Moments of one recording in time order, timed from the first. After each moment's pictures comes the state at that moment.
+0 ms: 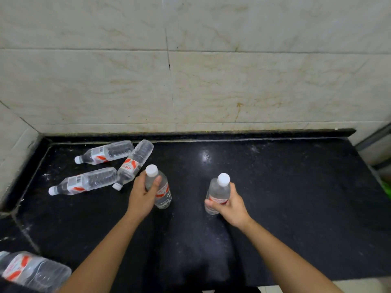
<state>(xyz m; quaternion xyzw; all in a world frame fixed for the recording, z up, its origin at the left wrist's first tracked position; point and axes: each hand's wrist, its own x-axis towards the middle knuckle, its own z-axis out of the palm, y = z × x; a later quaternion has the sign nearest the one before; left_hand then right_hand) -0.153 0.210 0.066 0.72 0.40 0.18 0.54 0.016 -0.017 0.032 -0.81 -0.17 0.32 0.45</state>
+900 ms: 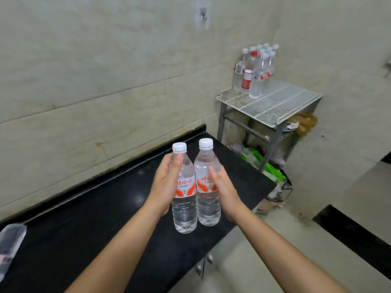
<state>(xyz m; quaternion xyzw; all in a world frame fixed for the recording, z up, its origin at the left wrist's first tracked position) 0.018 -0.146 0.233 0.66 0.05 0.05 0.75 0.027 -0.309 0.200 -0.67 -0.07 0.09 0.74</state>
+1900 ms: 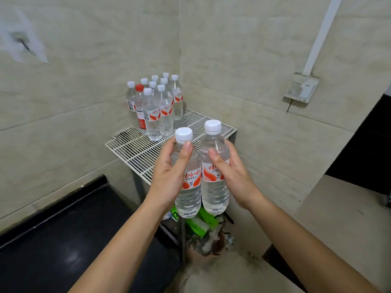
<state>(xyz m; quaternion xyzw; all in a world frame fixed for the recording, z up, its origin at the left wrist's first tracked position) 0.305 -0.579 0.296 0.63 -0.14 0.09 0.76 0.306 -0.737 0.281 -0.69 -0.07 -0.08 0.71</state>
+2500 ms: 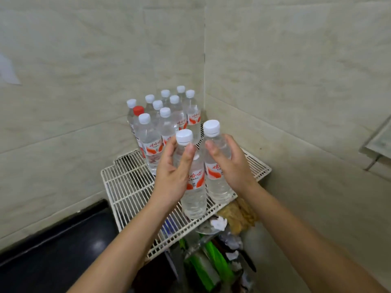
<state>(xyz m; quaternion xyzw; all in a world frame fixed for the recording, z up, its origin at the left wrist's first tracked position) 0.547 -0.632 0.290 0.71 -0.05 0.21 0.67 0.582 -0.781 0.294 -0.70 -0.16 -0.03 0.70</state>
